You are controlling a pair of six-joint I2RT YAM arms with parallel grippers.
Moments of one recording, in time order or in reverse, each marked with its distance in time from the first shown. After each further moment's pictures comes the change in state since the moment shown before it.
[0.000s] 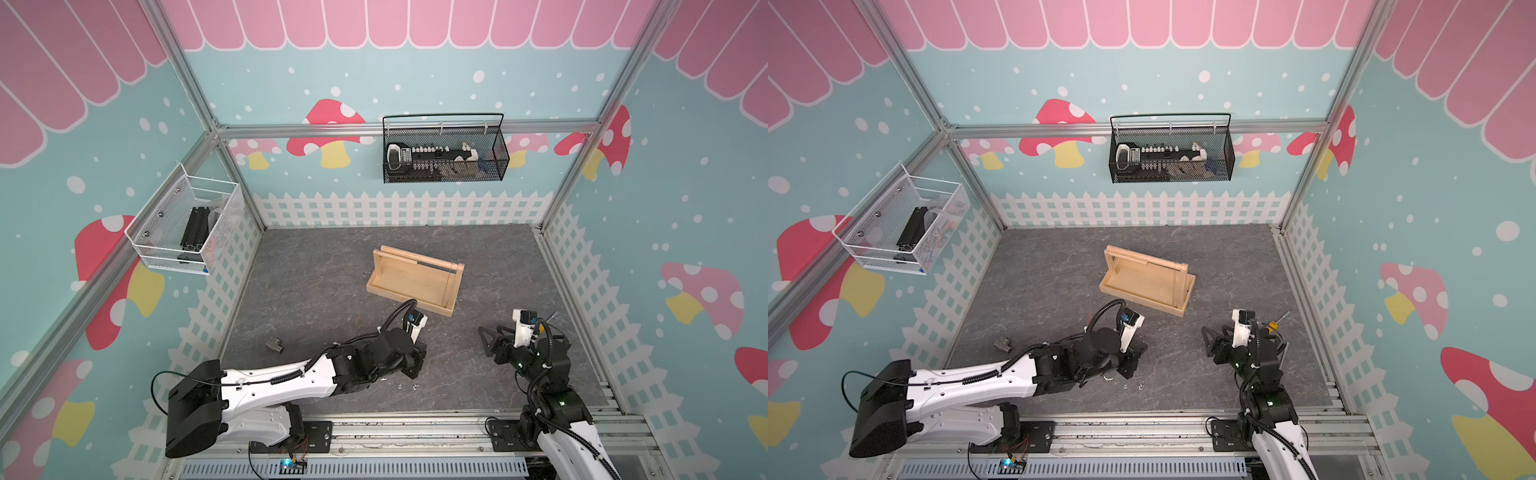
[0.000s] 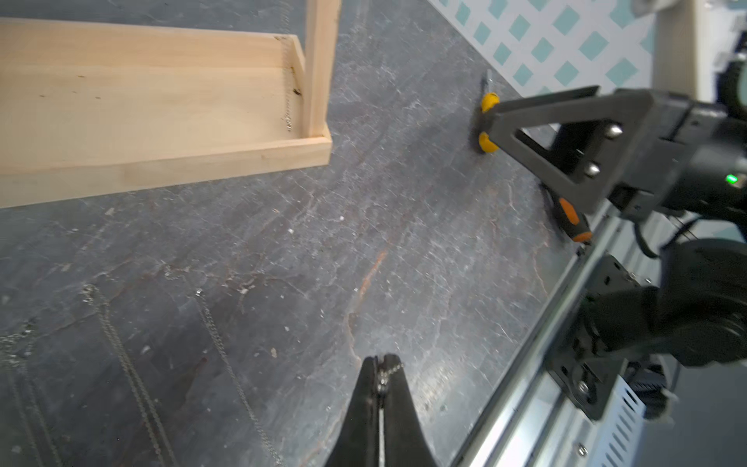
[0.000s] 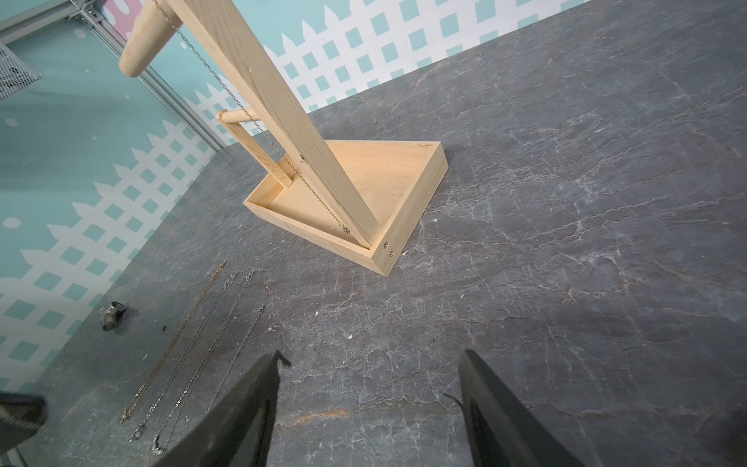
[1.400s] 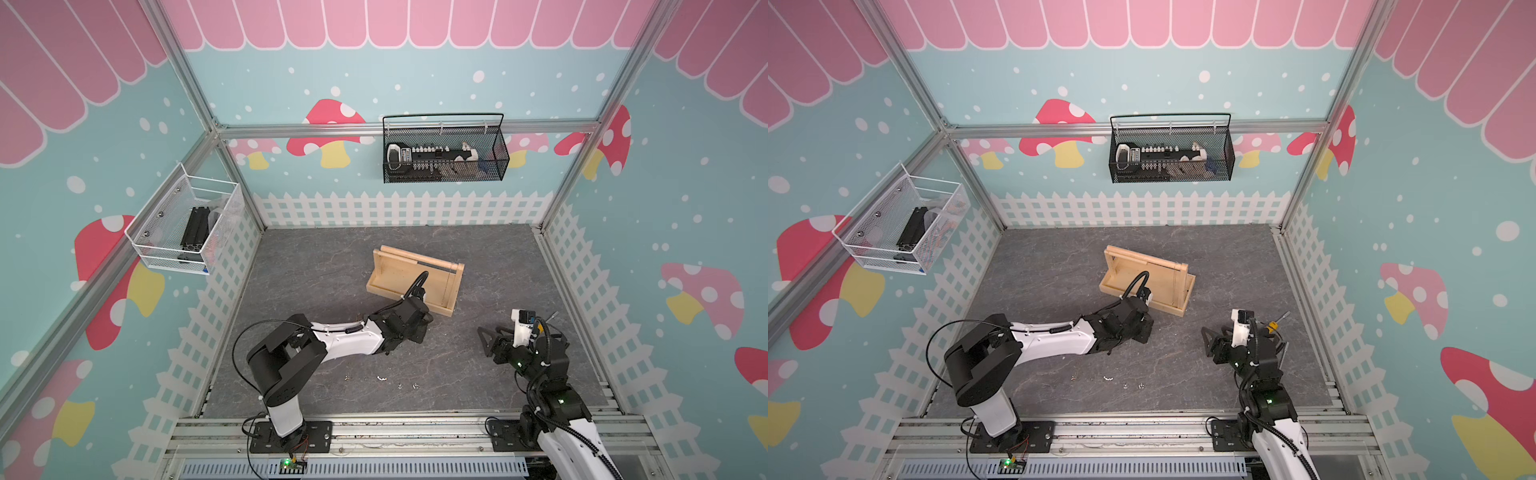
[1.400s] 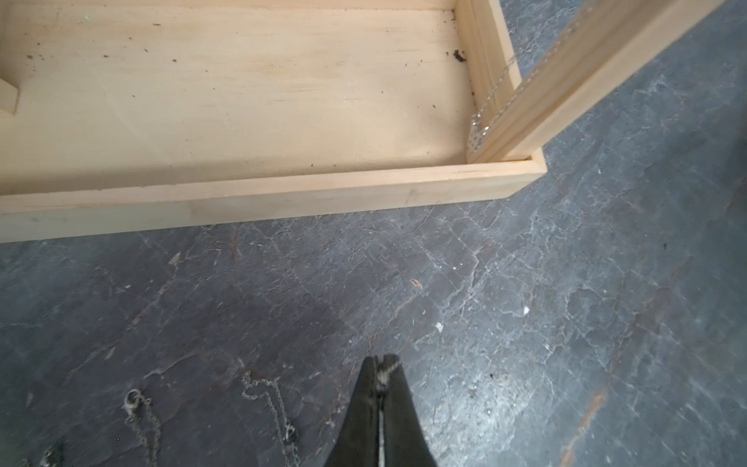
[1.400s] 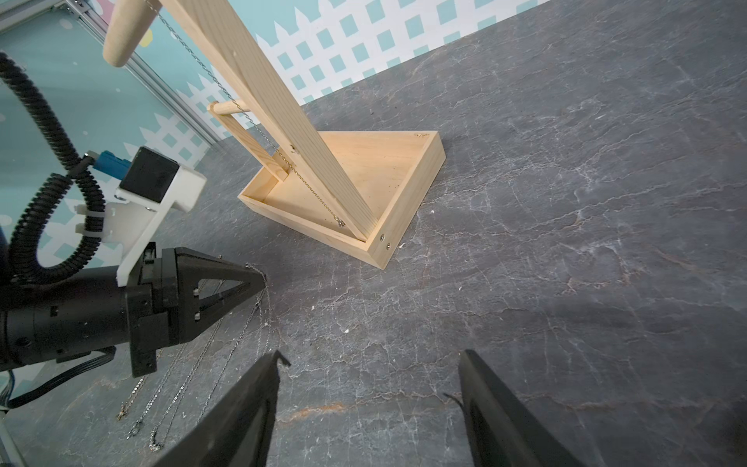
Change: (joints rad) left arm 0.232 0.498 0.207 0.080 -0.003 0.089; right arm 0.000 0.031 0.000 0.005 0.000 0.000
